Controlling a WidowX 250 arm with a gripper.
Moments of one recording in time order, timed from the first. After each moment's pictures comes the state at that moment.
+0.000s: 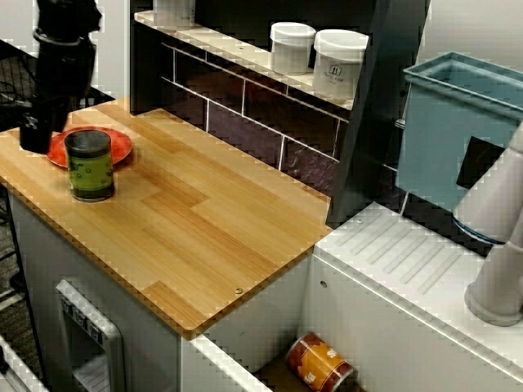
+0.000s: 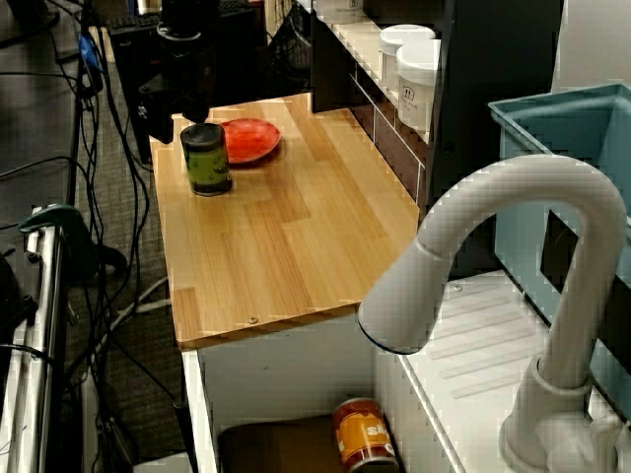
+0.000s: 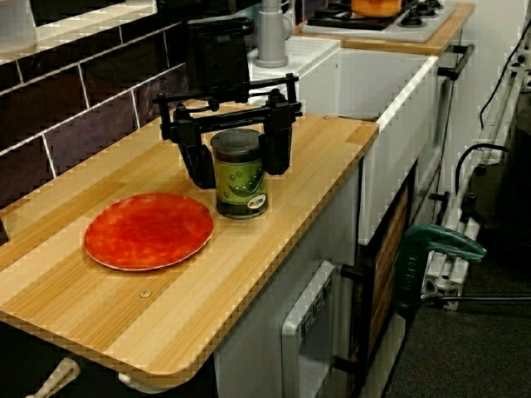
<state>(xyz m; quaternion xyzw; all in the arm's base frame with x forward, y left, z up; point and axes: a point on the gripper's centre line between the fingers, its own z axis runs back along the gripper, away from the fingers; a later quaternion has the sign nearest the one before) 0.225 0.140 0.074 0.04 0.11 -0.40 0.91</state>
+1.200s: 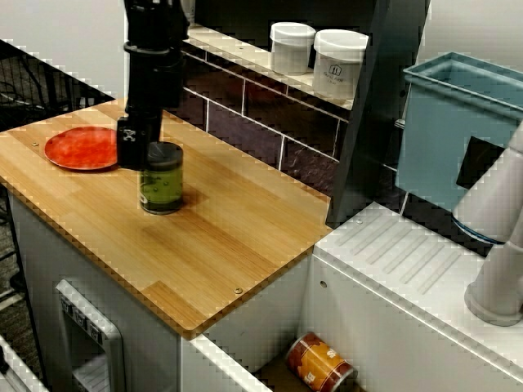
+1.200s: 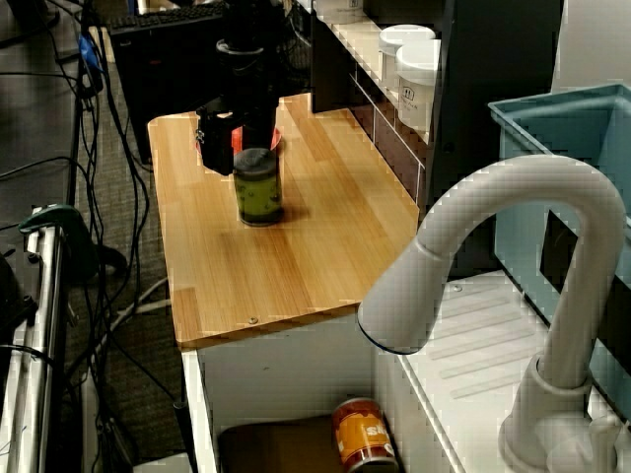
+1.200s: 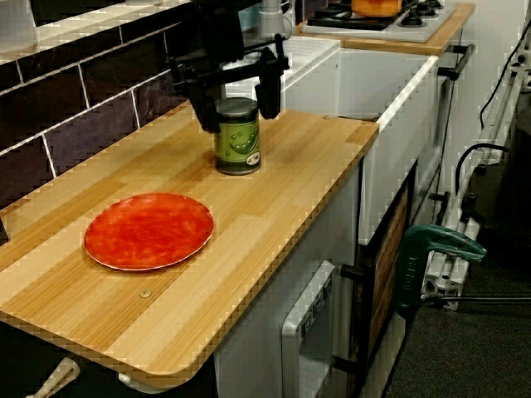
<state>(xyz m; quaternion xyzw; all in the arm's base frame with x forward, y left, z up) 0.271 0.051 0.076 -0.04 0.06 -0.43 0.90</state>
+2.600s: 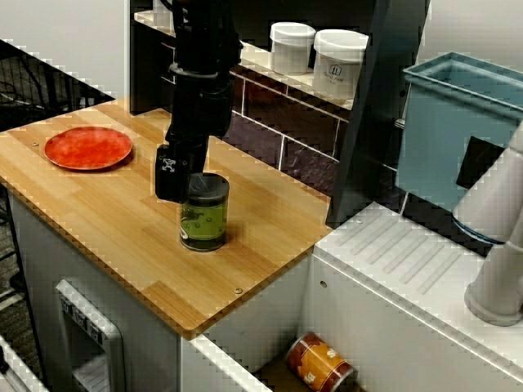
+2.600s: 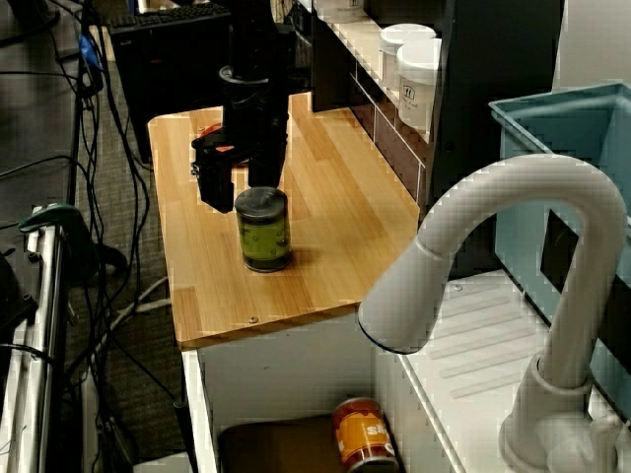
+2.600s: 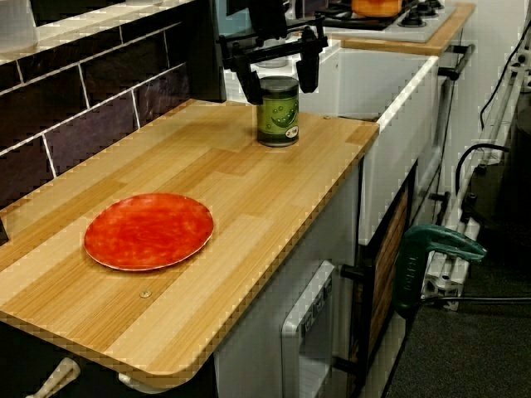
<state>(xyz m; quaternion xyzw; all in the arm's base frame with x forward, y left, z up) 0.263 -0.013 0.079 -0.05 0.06 -0.47 0.88</state>
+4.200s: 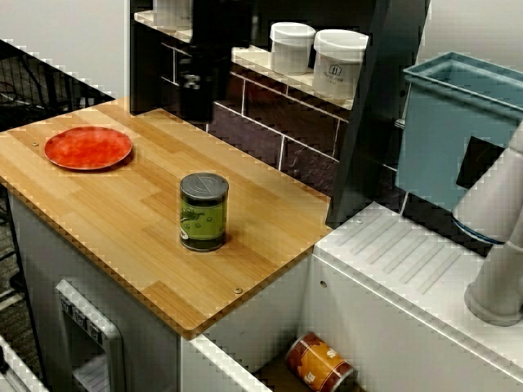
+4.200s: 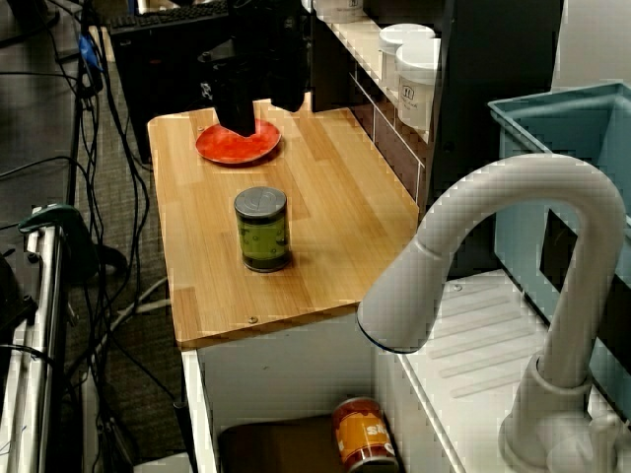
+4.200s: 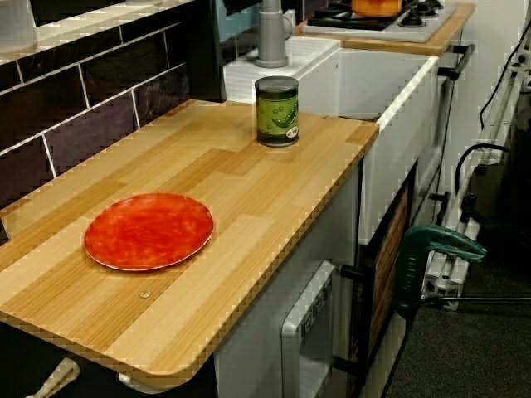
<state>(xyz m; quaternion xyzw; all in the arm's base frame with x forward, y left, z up) 0.288 -0.030 0.156 0.01 0.00 -0.48 0.88</state>
